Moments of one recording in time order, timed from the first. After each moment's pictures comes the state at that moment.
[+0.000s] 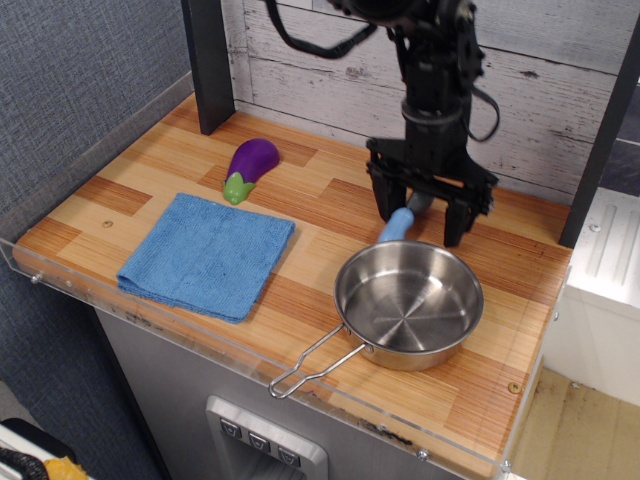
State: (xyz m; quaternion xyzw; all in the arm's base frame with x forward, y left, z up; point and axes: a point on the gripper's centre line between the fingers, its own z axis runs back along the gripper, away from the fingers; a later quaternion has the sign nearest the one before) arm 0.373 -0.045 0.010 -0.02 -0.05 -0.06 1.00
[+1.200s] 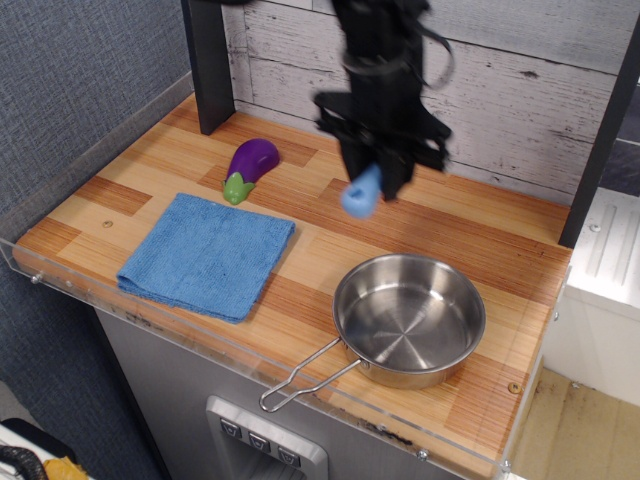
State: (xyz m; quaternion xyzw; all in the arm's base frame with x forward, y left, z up) arm 0.332 -0.009 0.088 -0.02 -0.12 -0.05 0.99
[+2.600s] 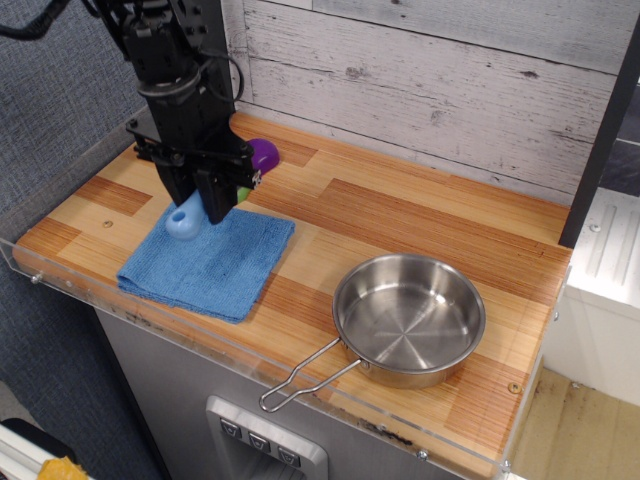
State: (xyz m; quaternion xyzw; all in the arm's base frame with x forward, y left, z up) arm 0.276 0.098 0.051 -0.02 -0.06 0.01 1.00
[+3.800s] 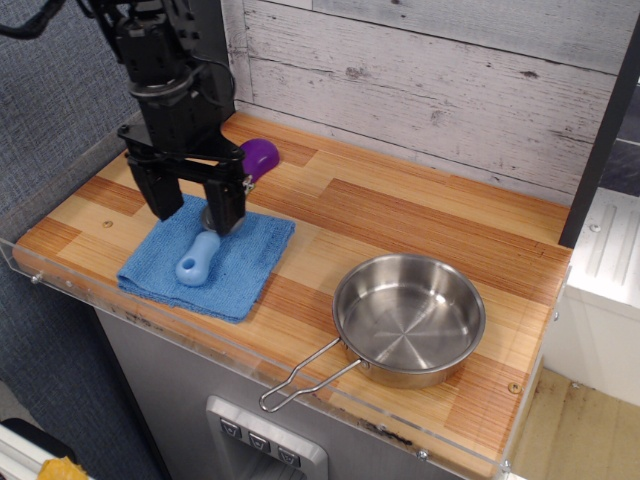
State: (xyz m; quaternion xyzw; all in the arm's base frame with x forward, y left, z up) arm 0.271 0.097 0.051 -0.03 -0.03 0.01 1.00
